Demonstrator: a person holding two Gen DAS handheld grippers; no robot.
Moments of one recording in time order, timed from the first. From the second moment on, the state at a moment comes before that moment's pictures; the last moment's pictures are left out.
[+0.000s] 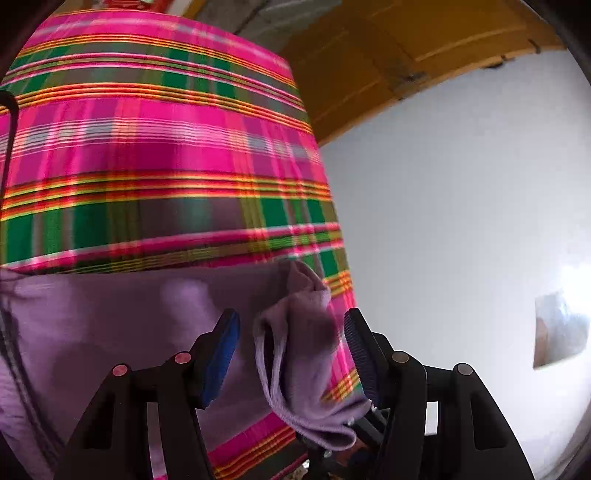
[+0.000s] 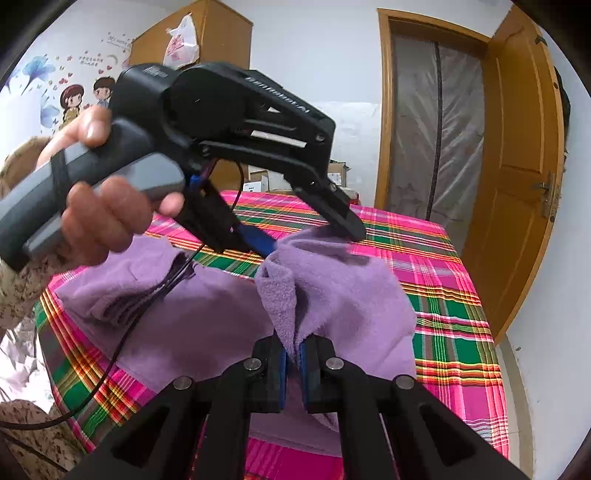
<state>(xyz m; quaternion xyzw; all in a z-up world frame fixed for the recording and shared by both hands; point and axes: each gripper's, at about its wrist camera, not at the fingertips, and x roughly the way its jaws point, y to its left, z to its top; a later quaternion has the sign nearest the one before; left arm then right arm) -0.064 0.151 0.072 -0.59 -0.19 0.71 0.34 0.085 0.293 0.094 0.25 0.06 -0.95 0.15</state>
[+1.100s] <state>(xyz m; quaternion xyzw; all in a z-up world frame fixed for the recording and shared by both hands) -0.052 0.079 0.061 -0.57 -0.14 0.75 0.31 0.080 0.215 0.101 0.25 0.10 -0.94 0.22</state>
